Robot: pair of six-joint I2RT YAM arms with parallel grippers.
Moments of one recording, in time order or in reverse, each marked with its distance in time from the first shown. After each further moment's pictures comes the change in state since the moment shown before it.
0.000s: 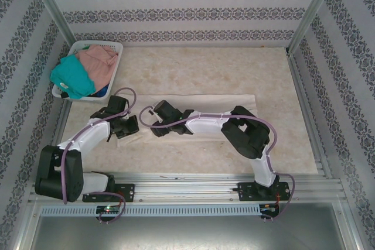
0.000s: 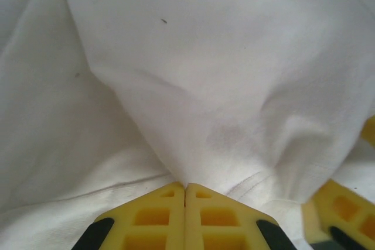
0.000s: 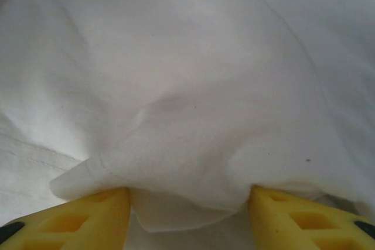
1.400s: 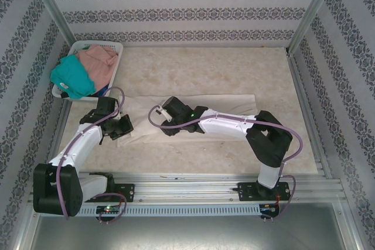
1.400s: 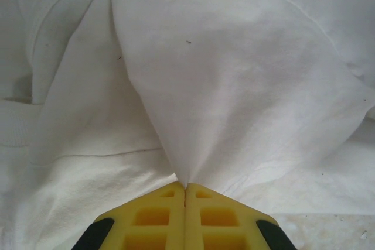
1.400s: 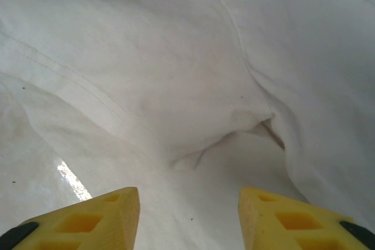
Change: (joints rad) left arm 0.087 -0.120 0.000 -0.102 0.064 -0.004; right arm -0.018 -0.230 -0.078 -0.180 -0.002 -0.104
